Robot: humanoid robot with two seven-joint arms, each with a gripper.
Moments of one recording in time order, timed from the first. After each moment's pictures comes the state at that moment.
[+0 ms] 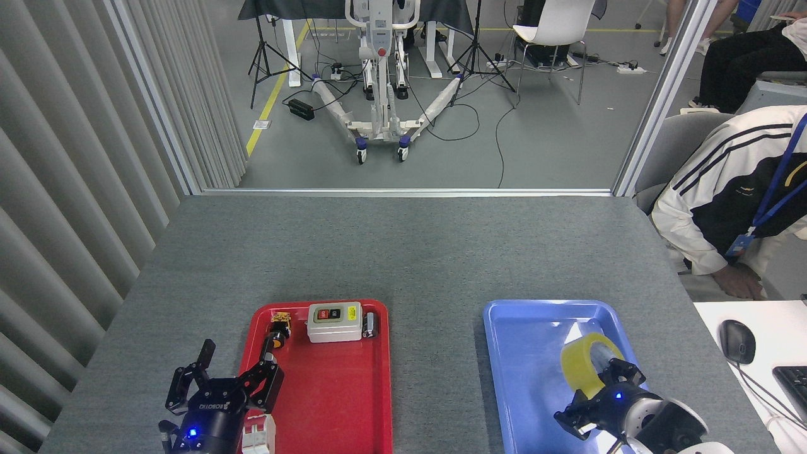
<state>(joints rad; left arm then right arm) 0.05 0.13 -0.09 -1.60 -1.24 0.04 0.16 -0.12 -0.40 0.22 -1.54 1.49 -0.37 0.75</state>
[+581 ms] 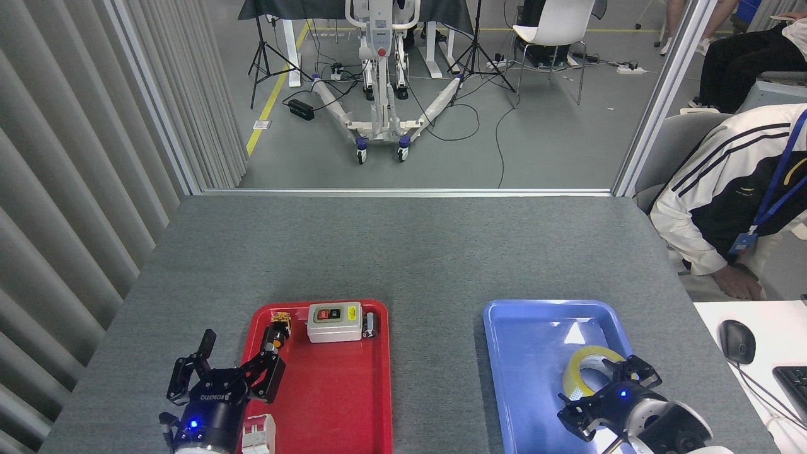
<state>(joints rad) 0.03 0.13 -0.09 -1.61 -1.24 0.04 0.17 -0.09 -0.39 0.19 -1.58 1.45 -0.28 0.74</state>
